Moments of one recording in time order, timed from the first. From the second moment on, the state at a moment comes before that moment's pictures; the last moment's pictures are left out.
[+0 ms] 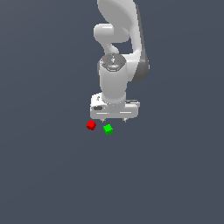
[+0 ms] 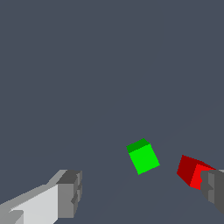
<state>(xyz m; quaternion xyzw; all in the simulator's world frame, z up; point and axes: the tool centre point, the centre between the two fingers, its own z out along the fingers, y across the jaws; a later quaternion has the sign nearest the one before) 0.002 0.010 0.165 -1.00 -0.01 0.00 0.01</state>
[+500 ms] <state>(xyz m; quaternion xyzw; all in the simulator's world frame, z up) -0.006 -0.013 0.149 -1.00 0.01 0.00 0.01</state>
